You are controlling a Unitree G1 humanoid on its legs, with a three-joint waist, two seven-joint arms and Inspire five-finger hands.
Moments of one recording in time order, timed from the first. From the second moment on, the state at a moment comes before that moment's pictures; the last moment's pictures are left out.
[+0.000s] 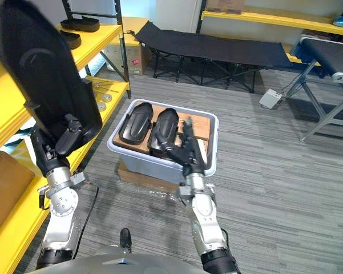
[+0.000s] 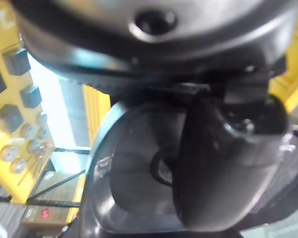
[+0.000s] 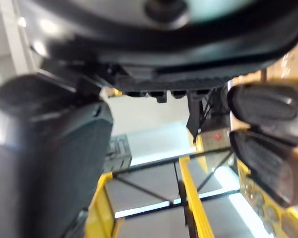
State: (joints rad) left arm 0.17 0.01 0.03 -0.12 -0.10 -0.33 0.47; right arm 0.13 -0.08 0.08 0.11 0.30 -0.28 -0.04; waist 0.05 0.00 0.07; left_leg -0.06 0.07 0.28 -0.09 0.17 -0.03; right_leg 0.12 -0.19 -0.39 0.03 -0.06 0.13
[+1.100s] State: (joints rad) left arm 0.53 -0.12 0.36 -0.36 -0.59 -0.39 -0.01; right arm -0.04 -0.14 0.29 0.26 0.28 -0.14 0.21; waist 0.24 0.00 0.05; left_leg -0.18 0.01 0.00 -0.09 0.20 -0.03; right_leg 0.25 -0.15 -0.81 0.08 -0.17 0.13
